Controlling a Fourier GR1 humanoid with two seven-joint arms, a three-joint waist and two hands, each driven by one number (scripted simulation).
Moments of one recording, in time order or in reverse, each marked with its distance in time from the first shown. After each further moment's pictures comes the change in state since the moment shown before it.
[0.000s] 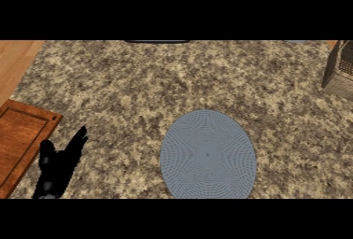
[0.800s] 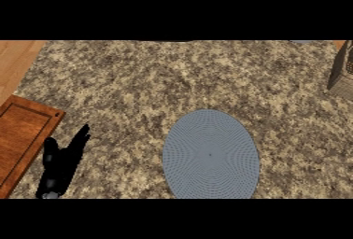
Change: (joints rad) left arm -0.014 -0.015 -0.003 -0.010 -0.024 -0.001 0.015; right arm -0.029 -0.234 -0.099 0.382 -0.036 -0.066 -0.252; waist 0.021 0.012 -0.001
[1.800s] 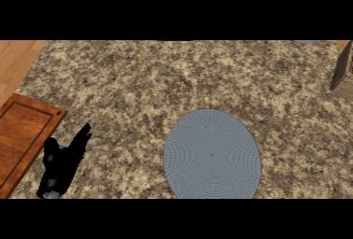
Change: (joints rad) left arm -0.005 -0.011 0.007 0.002 -0.008 -0.015 -0.012; right arm 0.194 -0.094 -0.158 0.200 -0.129 -0.188 -0.222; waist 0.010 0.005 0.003
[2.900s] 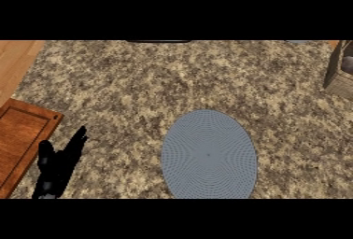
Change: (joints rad) left arm 0.016 0.000 0.035 0.018 0.005 -0.021 -0.017; right arm 0.079 -0.146 -0.043 -0.009 -0.060 0.001 -0.082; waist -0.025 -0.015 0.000
